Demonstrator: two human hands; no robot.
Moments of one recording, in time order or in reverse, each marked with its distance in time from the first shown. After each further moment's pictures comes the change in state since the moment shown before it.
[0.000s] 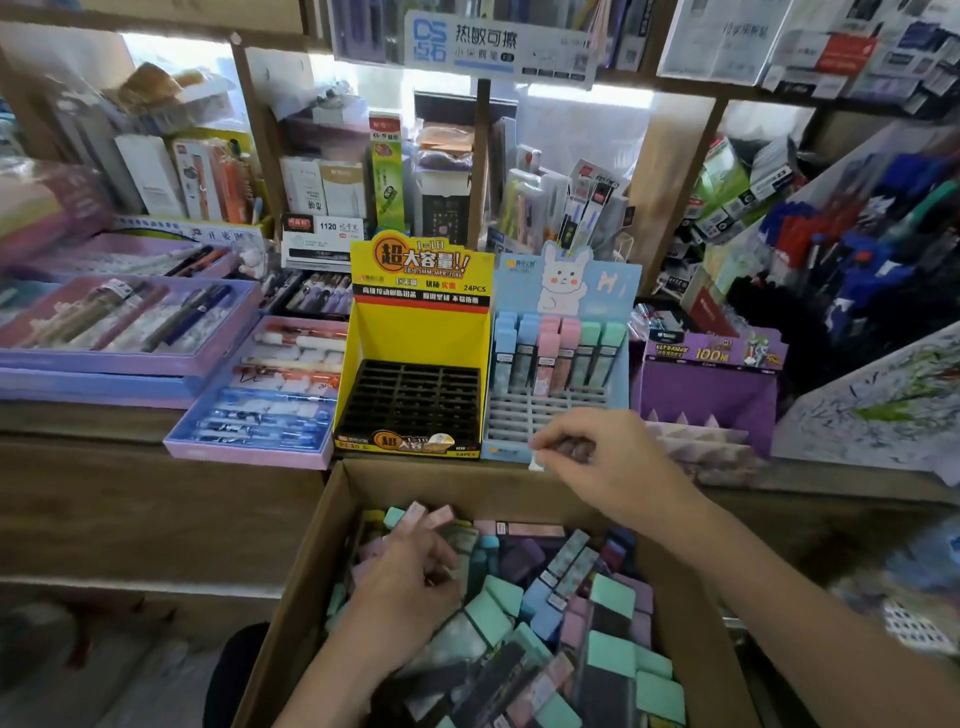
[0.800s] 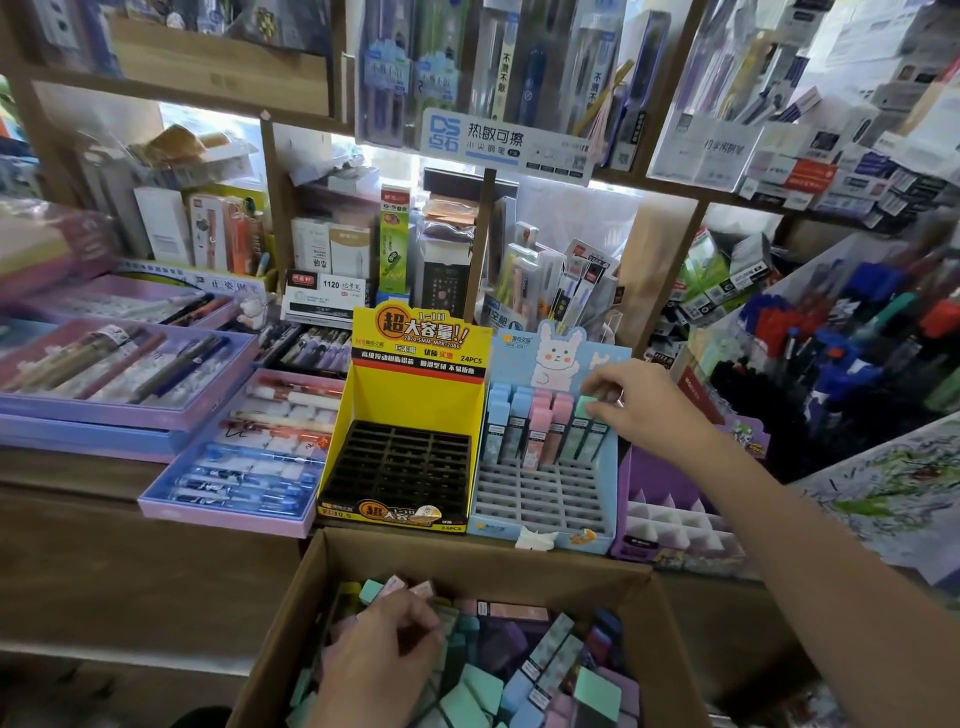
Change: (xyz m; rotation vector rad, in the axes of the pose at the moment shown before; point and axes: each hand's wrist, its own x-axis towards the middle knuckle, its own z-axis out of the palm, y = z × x) left_hand -0.001 0.026 -0.009 -0.134 0.125 -0.128; right_hand 0.116 0.052 -0.085 -0.390 0.059 0.024
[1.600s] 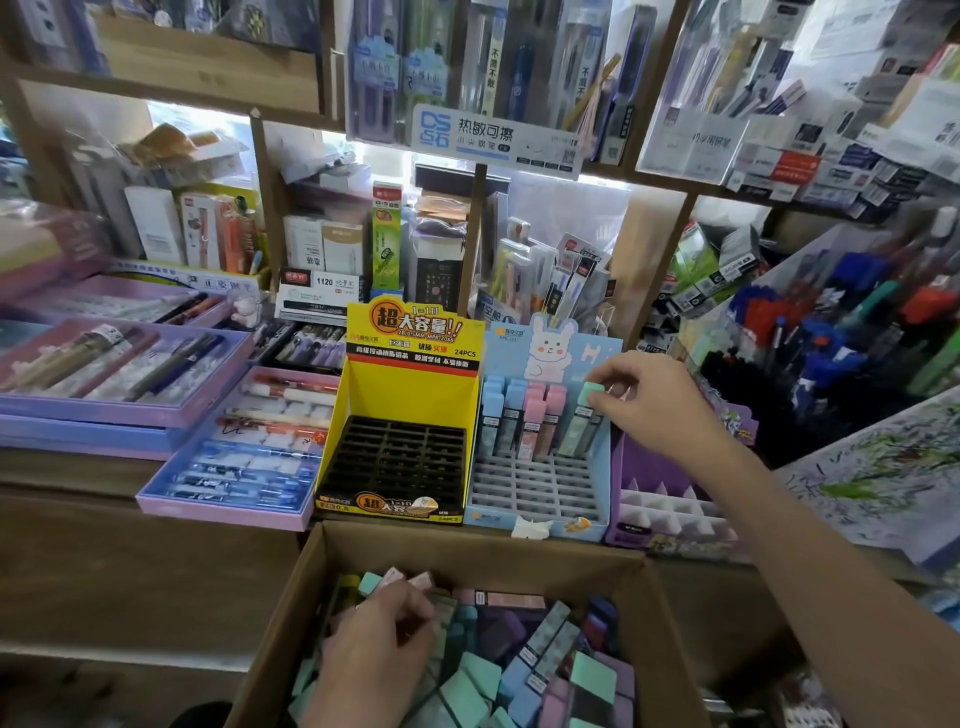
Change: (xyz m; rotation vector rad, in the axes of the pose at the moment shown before) left_hand -0.003 -0.004 0.001 0.002 -0.001 0.003; right_hand -0.027 -0.016 -0.011 0.136 0.168 0.064
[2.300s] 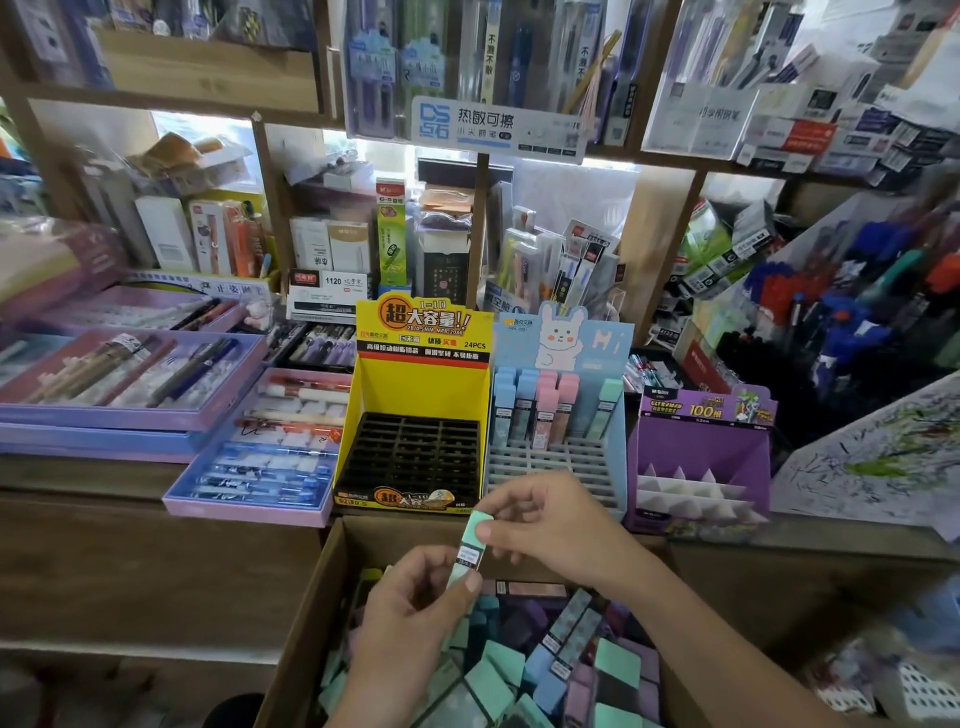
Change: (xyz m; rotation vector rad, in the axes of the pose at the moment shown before) left_hand 0.000 0.006 0.007 -0.658 0.010 0.177; right_hand -0.098 -0.072 0.083 0.678 -0.506 0.176
